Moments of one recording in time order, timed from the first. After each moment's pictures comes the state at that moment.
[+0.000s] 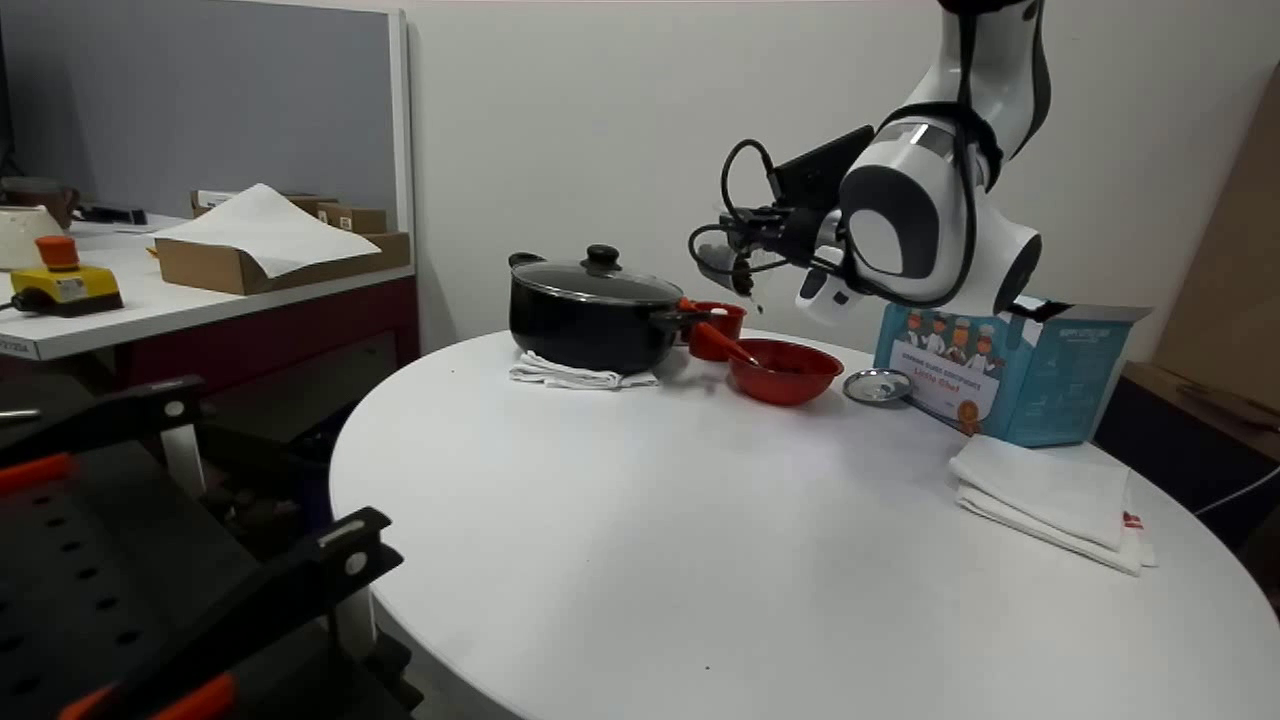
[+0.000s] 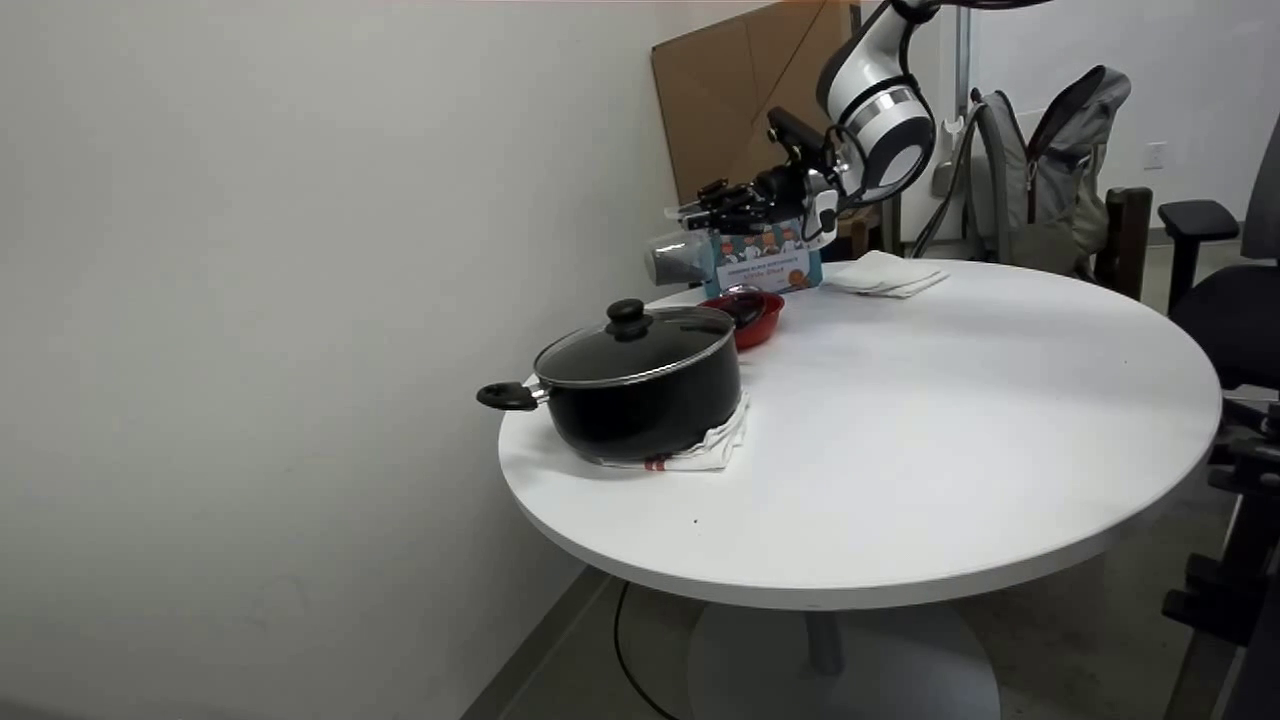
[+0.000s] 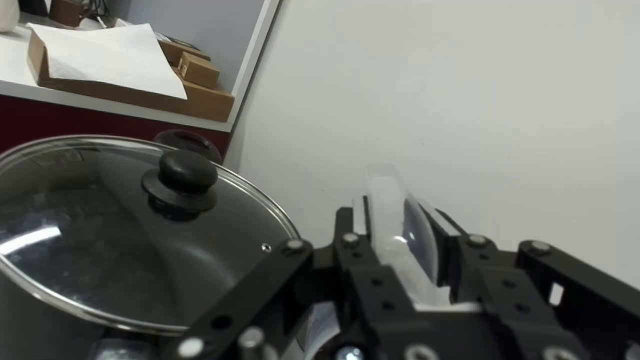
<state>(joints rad) -0.68 1.22 0.51 -1.22 1.14 1.84 0.43</state>
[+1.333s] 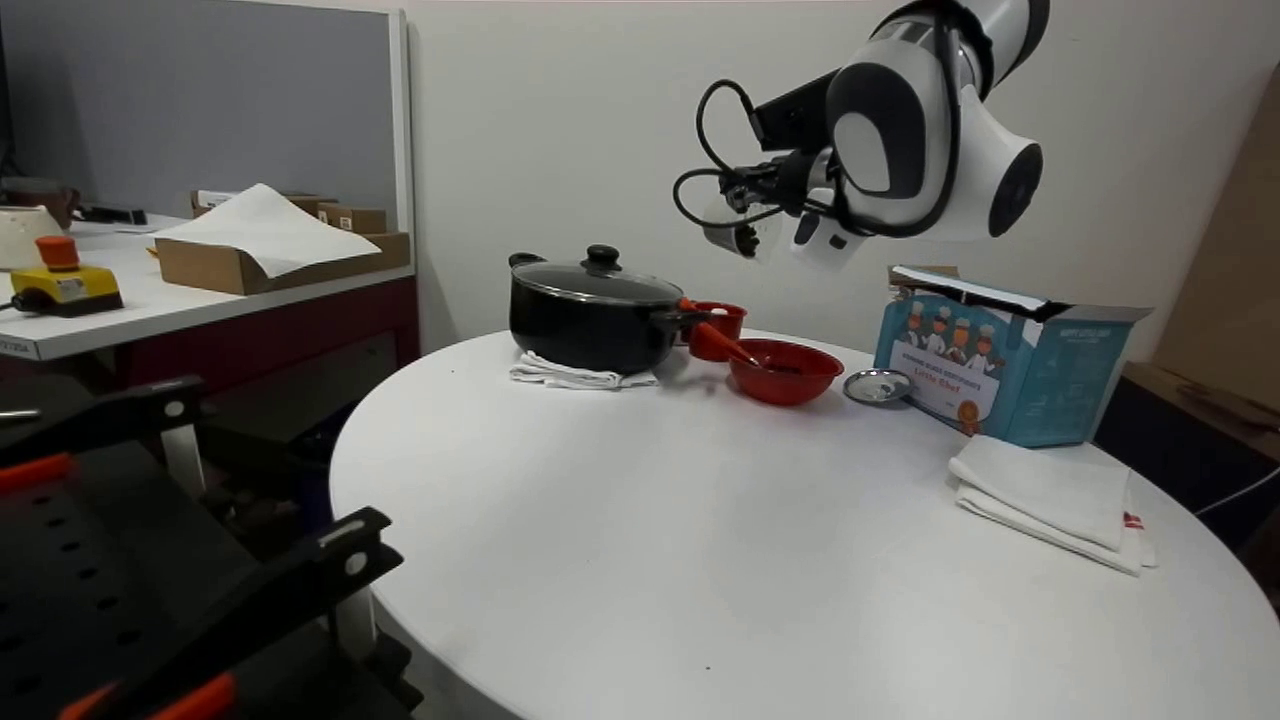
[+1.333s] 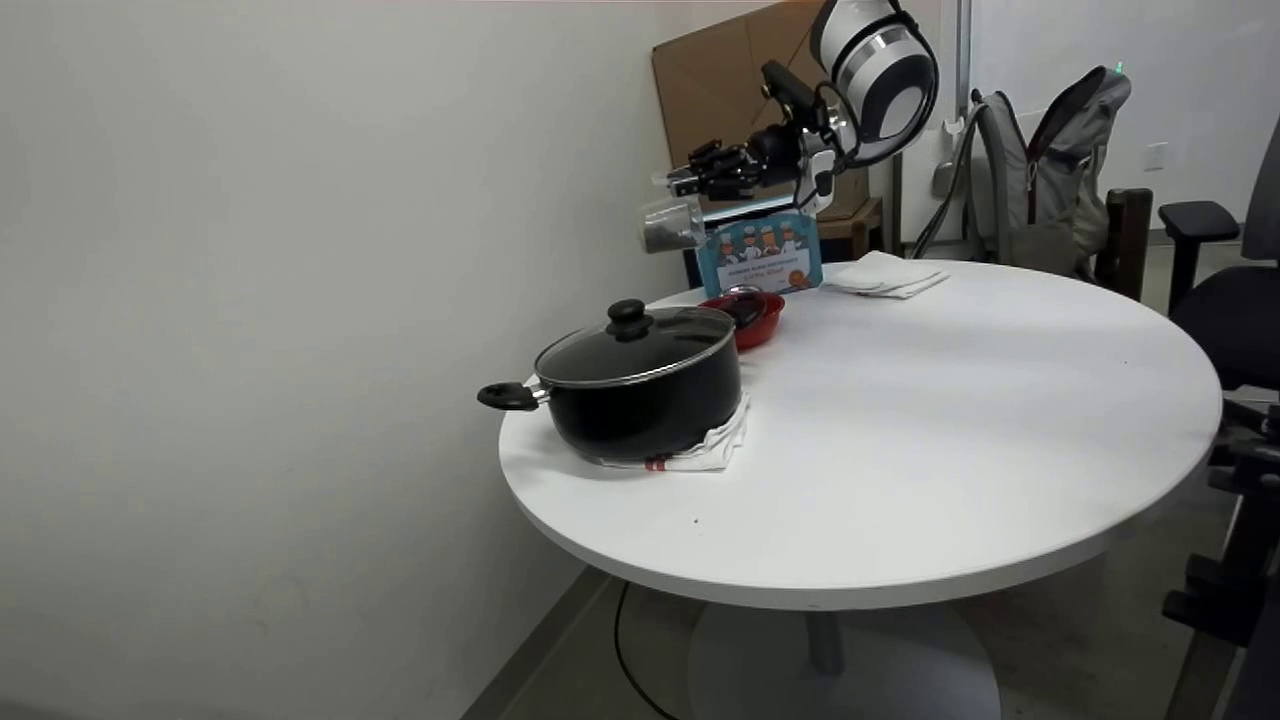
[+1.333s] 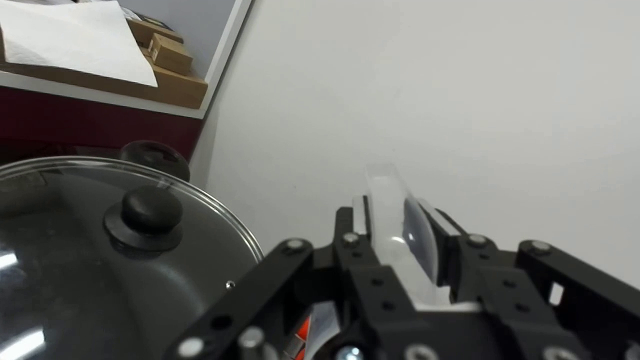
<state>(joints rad) -0.36 0.94 0.03 -1.42 1.59 1.71 0.32</state>
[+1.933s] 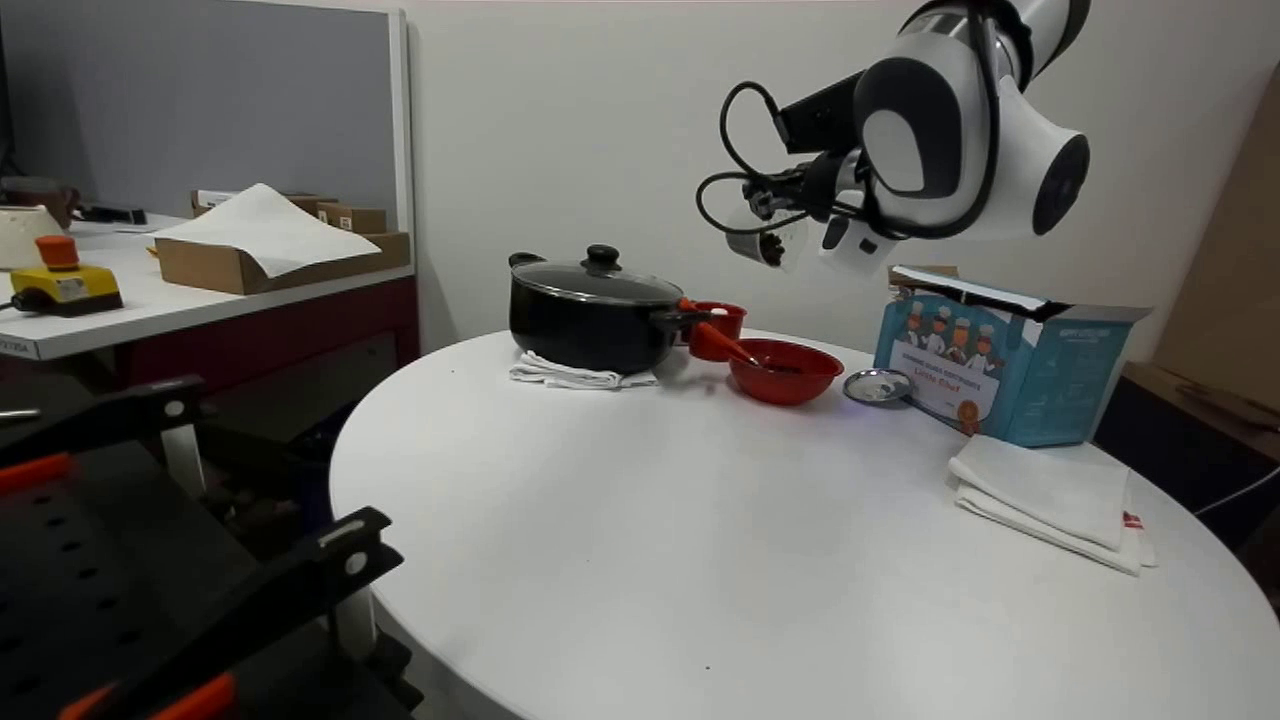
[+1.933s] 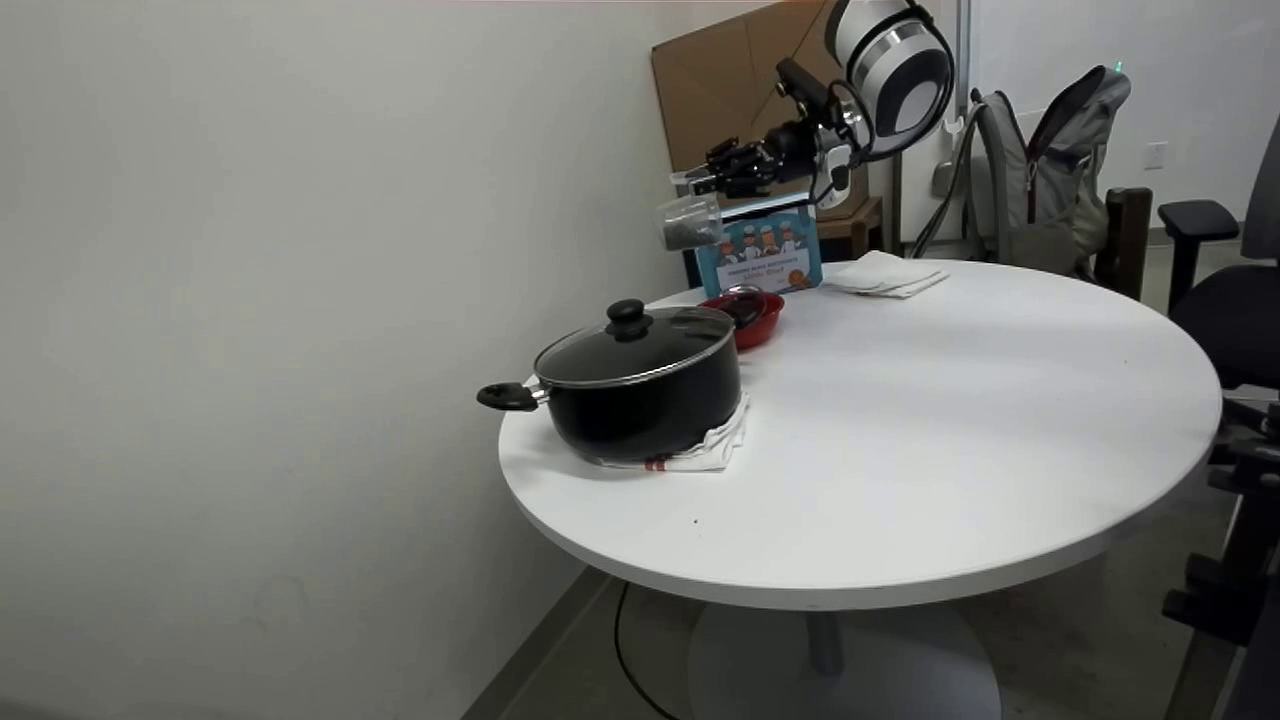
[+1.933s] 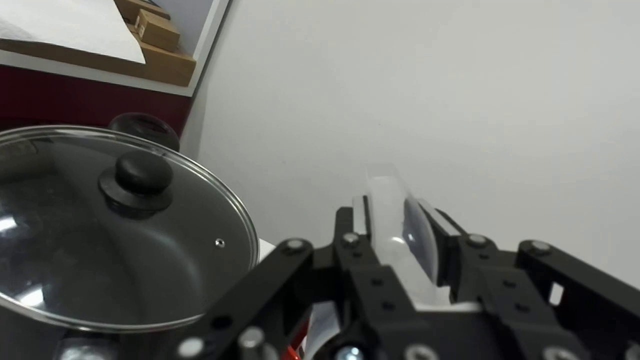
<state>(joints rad) -0.35 0.94 -0.03 -1.41 1.61 1.71 0.33</state>
